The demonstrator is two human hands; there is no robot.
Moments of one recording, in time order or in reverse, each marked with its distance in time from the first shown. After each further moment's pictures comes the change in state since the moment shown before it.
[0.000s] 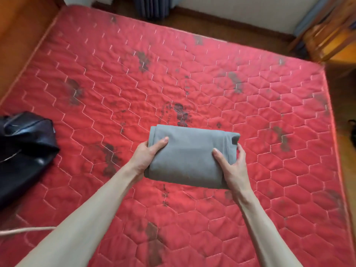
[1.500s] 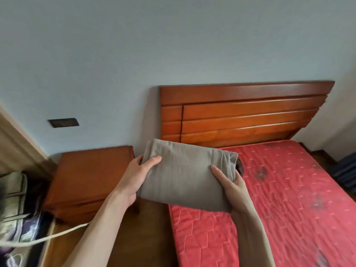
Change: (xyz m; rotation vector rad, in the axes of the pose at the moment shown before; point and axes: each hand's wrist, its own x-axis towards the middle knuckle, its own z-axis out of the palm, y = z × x) left_hand -0.714 -0.126 -0.282 -0.717 1.011 0.408; right_hand -0.570 -0.218 0.240 -0.130 -1.205 -0.289
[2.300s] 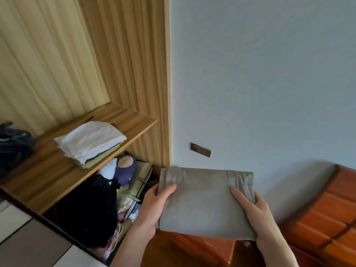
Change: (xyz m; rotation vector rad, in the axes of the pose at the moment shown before) left_hand -0.014 0.026 -0.333 -0.400 0.773 0.091; right_hand 0.088 0.000 0.424 -0.313 -0.606 0.033
